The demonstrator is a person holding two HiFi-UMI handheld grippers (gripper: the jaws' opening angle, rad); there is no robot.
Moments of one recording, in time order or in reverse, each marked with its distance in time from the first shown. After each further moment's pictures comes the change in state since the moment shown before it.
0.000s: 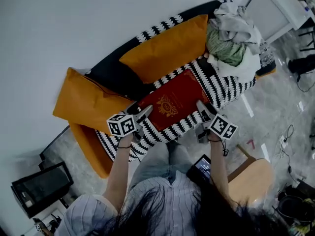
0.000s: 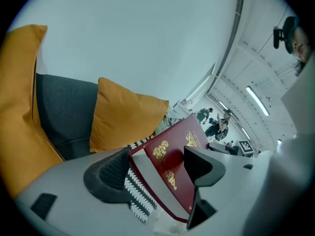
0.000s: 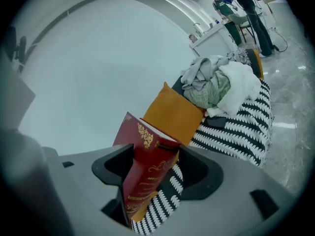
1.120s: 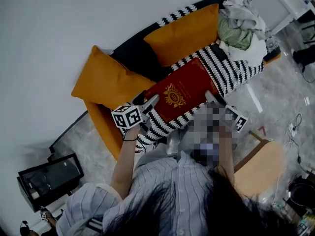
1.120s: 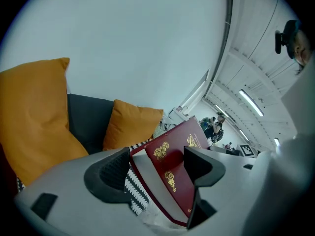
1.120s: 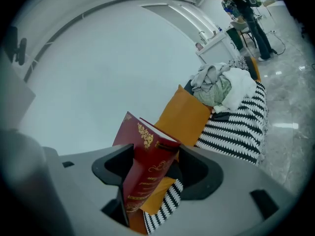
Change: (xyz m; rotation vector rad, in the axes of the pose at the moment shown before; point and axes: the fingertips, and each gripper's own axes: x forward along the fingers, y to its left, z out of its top) left arm -0.152 -0.021 -0.013 0.023 -0.071 -0.008; right arm -0.085 0.103 -0.080 -0.028 -0.054 0.043
